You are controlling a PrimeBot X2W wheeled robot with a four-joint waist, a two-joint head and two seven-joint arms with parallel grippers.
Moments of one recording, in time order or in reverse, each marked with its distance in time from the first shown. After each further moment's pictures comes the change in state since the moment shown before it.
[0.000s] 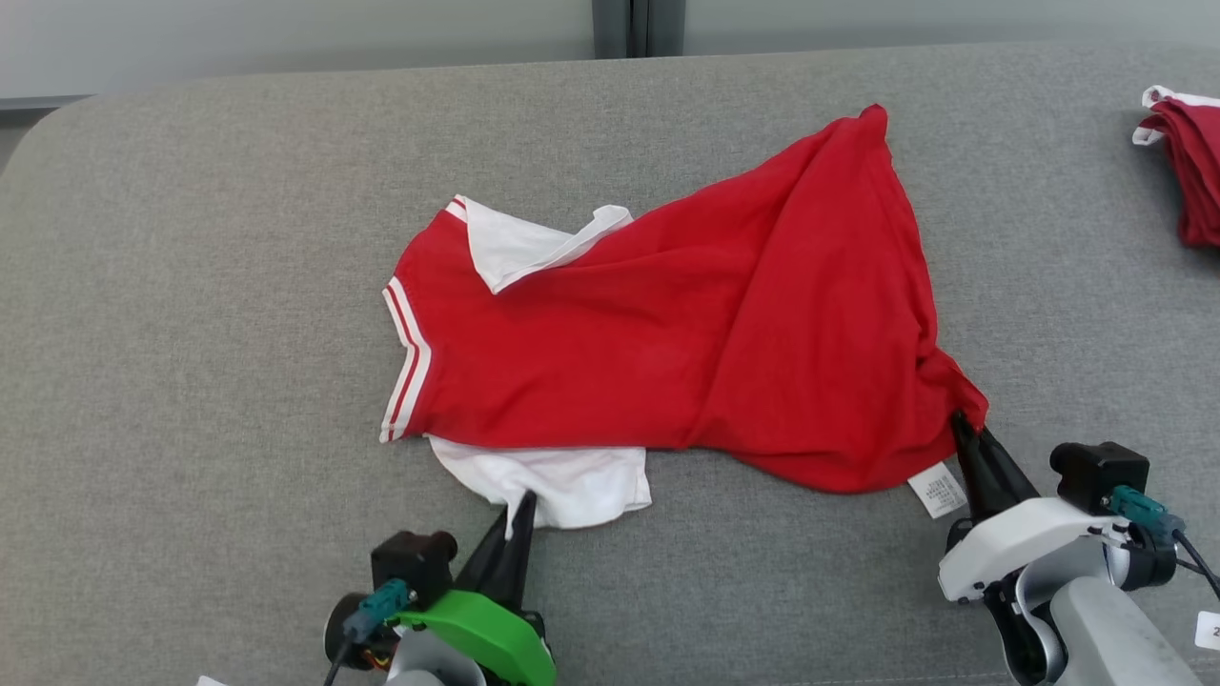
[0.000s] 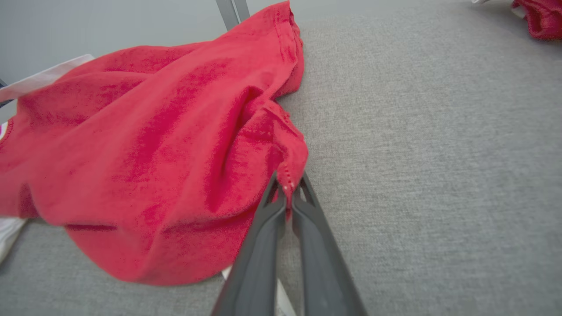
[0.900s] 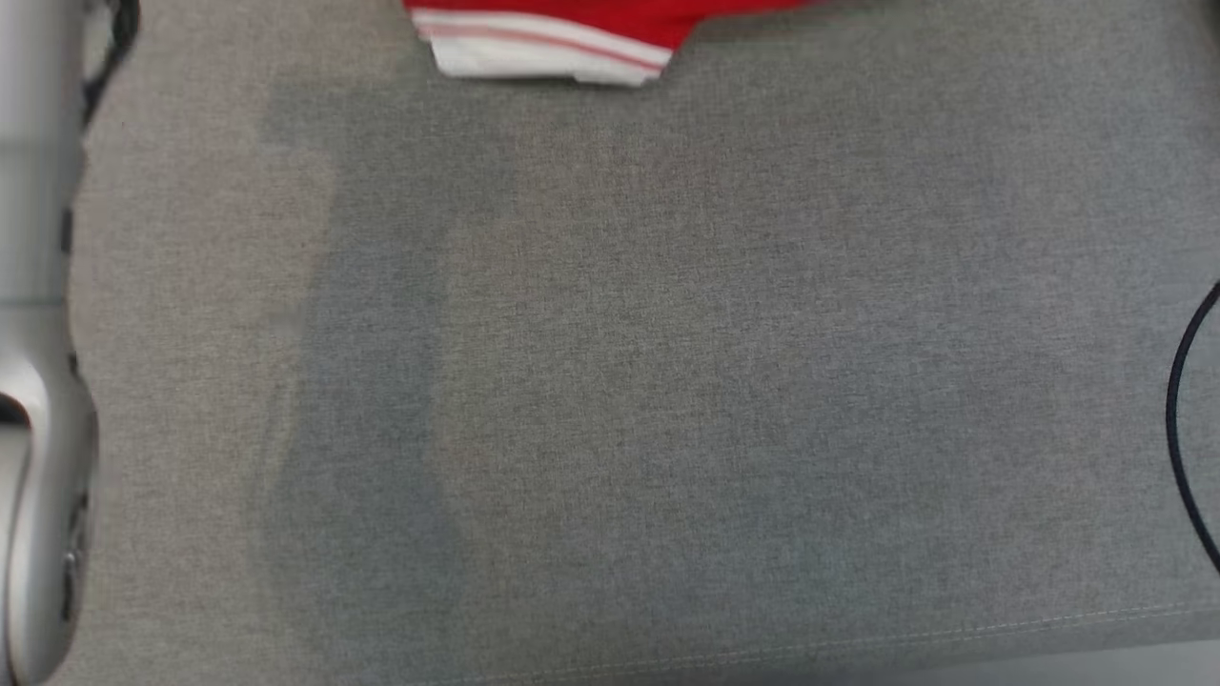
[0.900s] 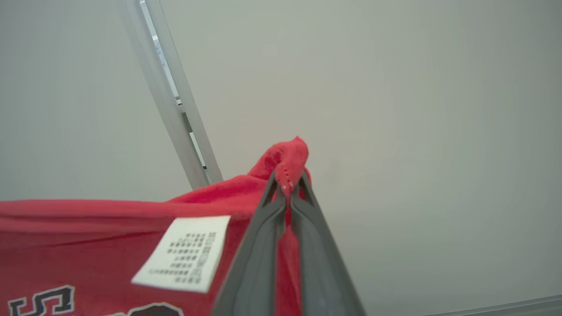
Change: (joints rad) left arm -1.288 0.149 0.196 0.187 0.005 -0.056 0.137; right arm -1.187 -0.196 0.081 0.251 0.266 0.000 0.138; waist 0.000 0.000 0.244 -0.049
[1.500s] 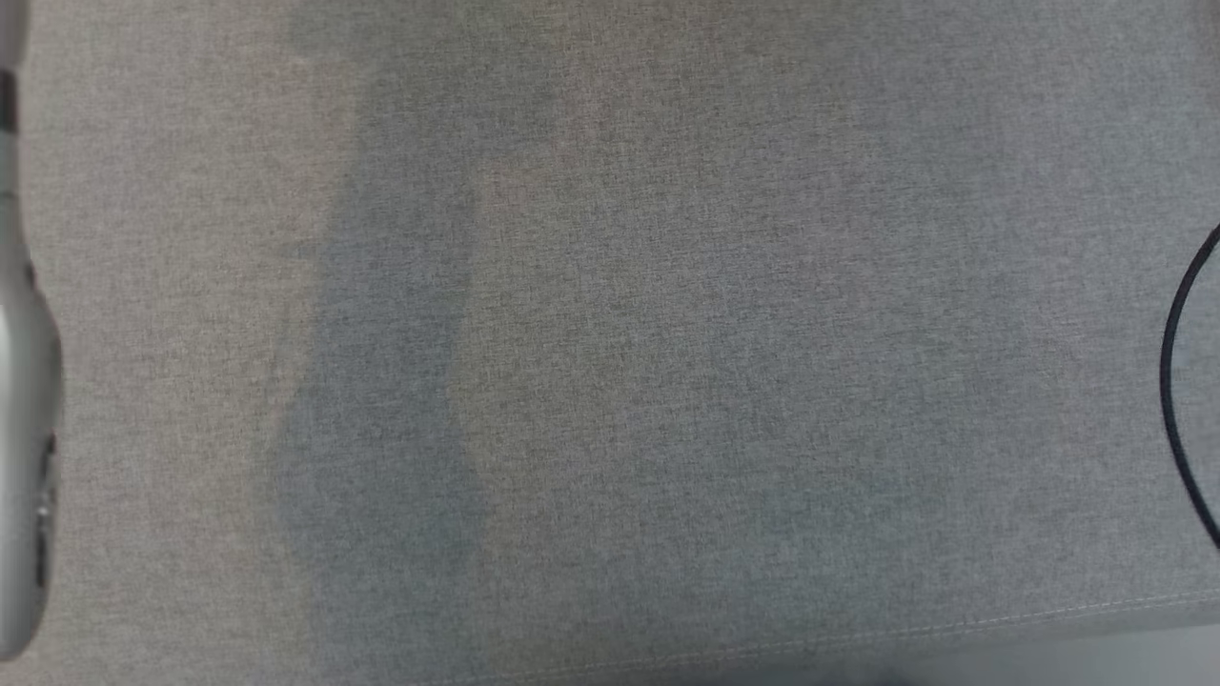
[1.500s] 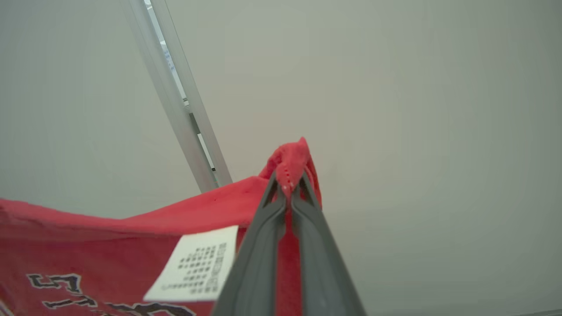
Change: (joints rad) left arm -0.262 -0.039 -0.078 0.139 -0.080 0.000 -0.119; right arm -0.167 0.009 0.153 0.085 0.139 0.000 -0.052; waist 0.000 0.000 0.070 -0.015
